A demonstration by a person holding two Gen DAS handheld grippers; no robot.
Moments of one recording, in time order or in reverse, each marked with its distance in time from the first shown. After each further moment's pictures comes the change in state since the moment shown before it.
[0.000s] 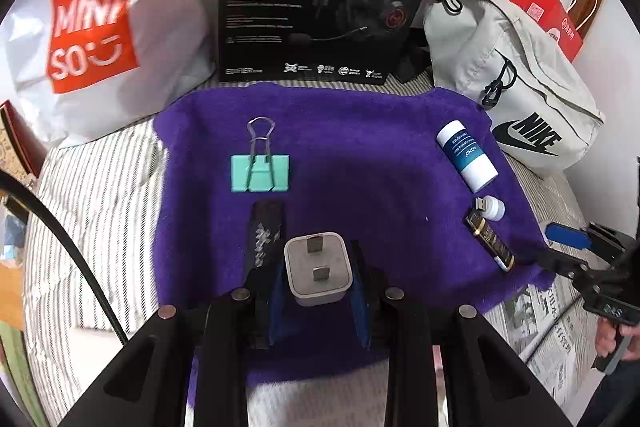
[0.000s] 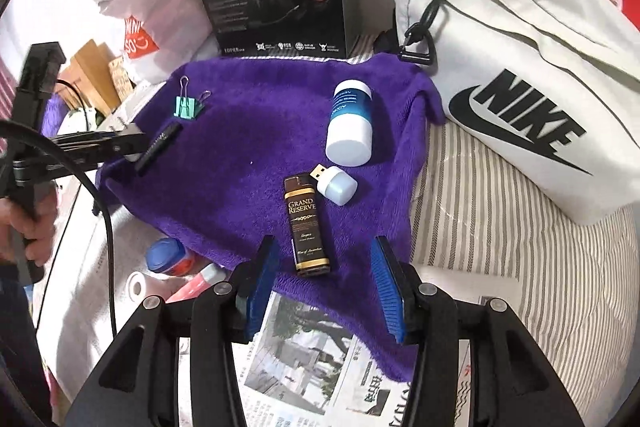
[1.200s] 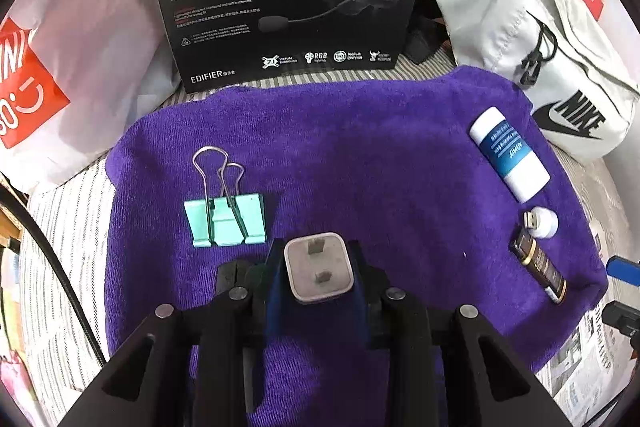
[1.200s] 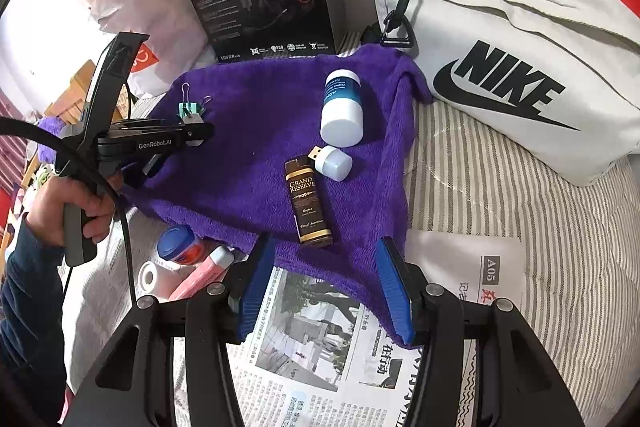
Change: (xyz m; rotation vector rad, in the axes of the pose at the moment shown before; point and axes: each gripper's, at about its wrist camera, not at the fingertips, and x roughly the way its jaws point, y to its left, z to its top) left arm 0.061 -0.025 0.007 0.089 0.026 0.106; right arm -0.010 -0.004 -0.020 0.068 -0.008 0.029
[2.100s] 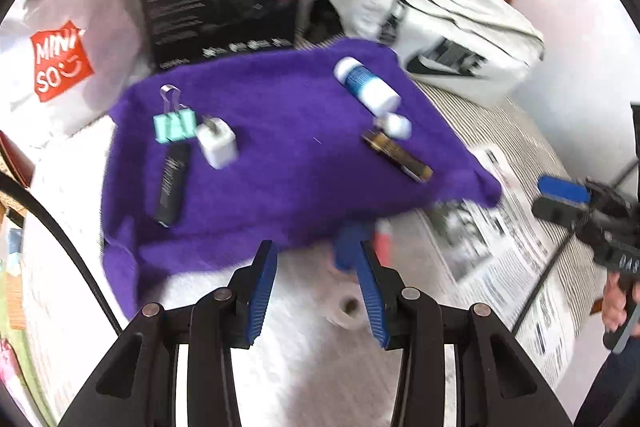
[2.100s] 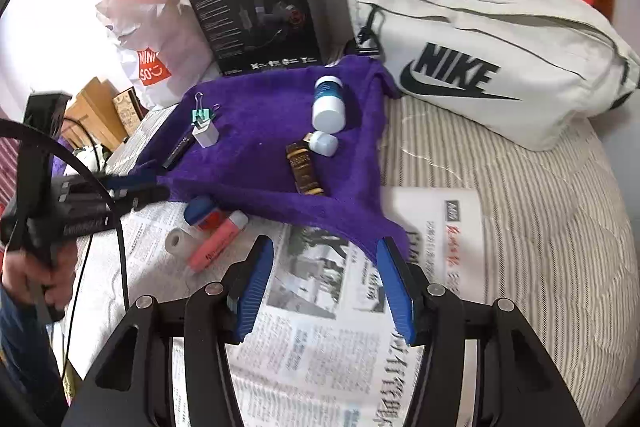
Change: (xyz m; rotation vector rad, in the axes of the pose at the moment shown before) left arm -0.104 -0.055 -0.086 0.069 -0.004 -0.128; right arm -0.061 -0.011 -0.048 0.058 -0.075 -0.018
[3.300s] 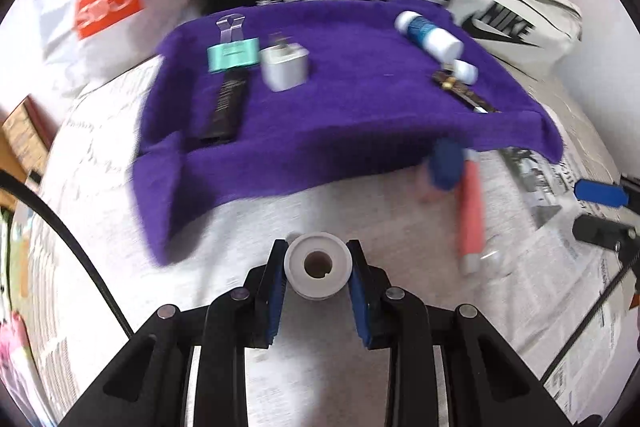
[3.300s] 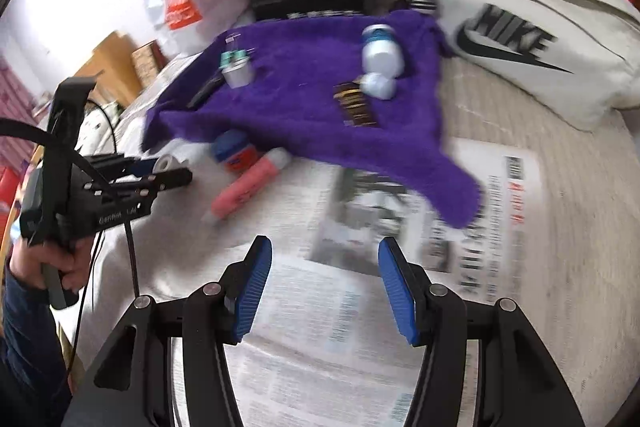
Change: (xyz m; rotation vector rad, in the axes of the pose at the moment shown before) left arm 0.014 0.047 -0.044 -0.053 0.023 0.151; right arm 0.038 0.049 -0.027 -0.122 0.112 0.083
